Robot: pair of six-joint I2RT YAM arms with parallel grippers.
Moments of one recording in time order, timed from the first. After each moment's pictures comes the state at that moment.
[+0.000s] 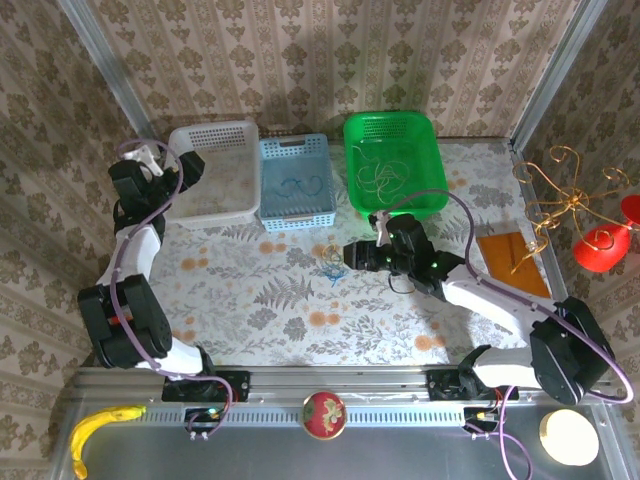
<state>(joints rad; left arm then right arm) 0.21 1.46 1.03 0.17 0.54 -0.47 0.60 1.29 0.73 -0.06 -0.21 0.54</state>
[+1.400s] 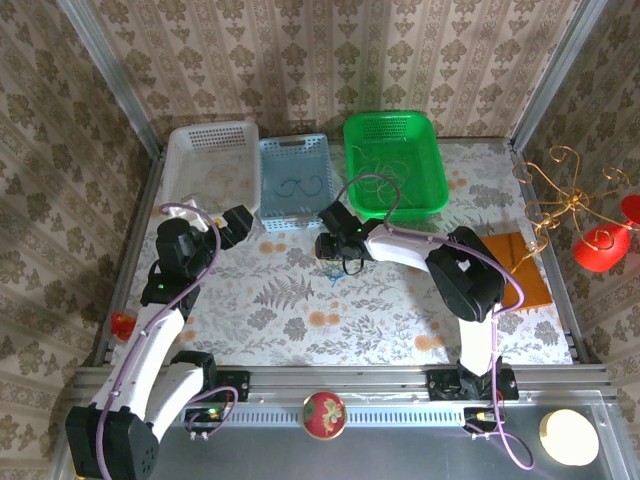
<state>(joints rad) -0.18 0.83 0.60 -0.04 0.25 -0.62 0.70 1.95 1.28 -0.33 0.05 0.66</state>
